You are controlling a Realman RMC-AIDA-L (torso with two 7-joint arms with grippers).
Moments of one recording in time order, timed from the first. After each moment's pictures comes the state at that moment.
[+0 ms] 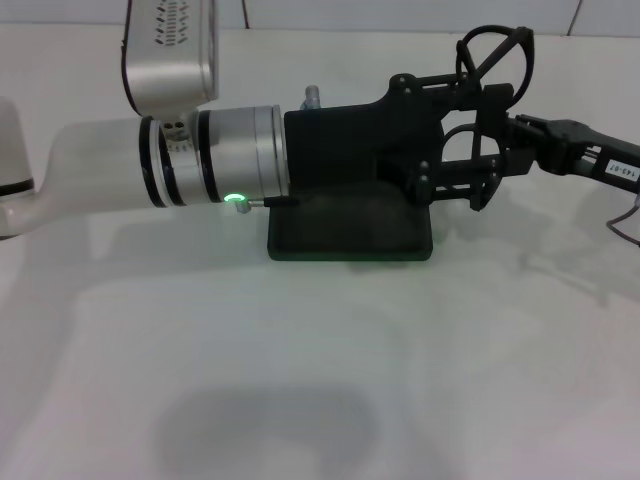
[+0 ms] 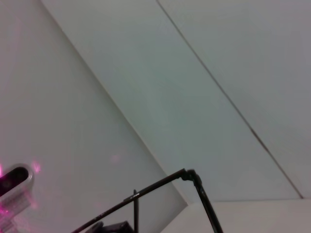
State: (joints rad) left arm -0.97 -2.09 2.84 -0.10 -0.41 1.61 -0.81; right arm 0.60 1.98 -1.00 -0.31 -1.35 -1.45 1.48
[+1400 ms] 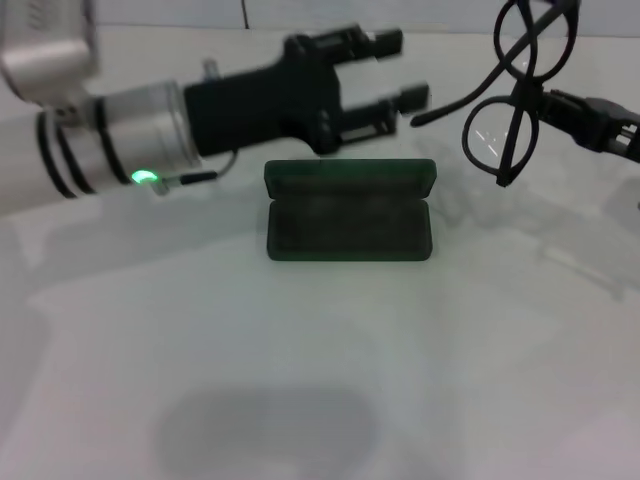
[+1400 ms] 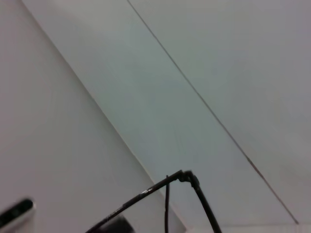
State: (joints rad) left arm -0.89 -2.05 2.84 -0.23 -0.55 1.72 -0.86; right arm 0.59 1.96 -0.91 -0.31 -1.37 -1.50 1.50
